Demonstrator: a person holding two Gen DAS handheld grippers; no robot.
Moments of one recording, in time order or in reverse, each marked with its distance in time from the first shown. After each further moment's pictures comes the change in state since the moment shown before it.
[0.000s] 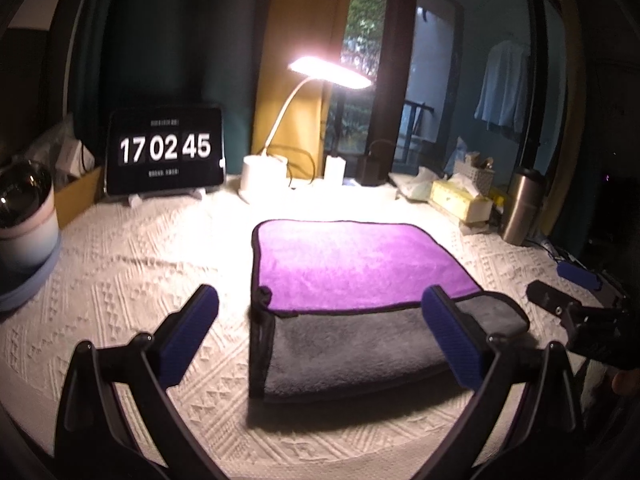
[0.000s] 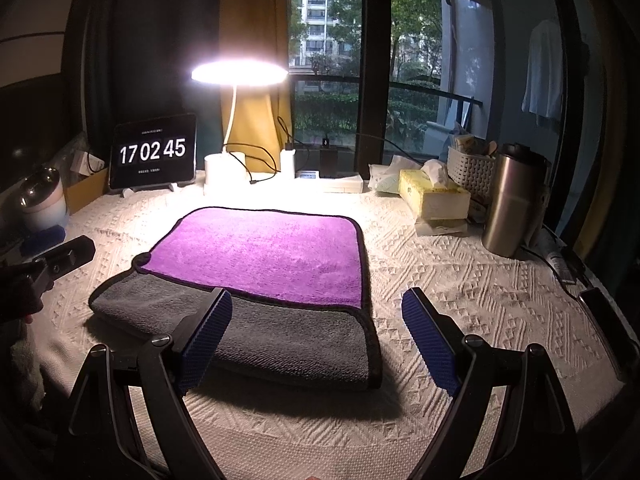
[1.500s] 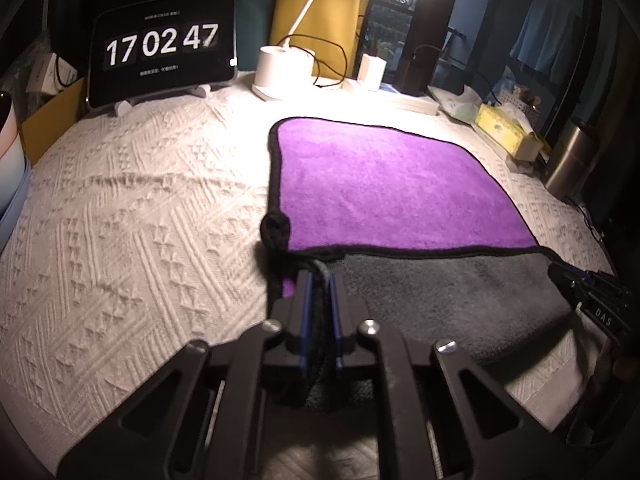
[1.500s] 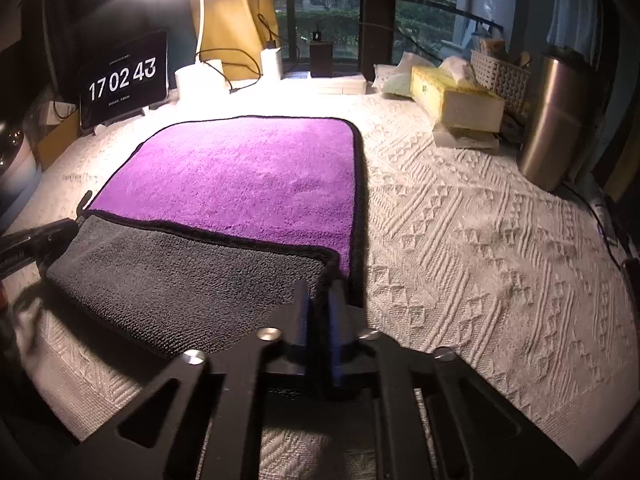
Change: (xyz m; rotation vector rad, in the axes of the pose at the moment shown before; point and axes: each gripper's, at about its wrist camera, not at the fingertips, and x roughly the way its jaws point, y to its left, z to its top) left arm 0.076 0.027 -0.014 -0.059 0.343 0.042; right arm 0.085 -0.031 -0.014 0.018 0.322 0.044
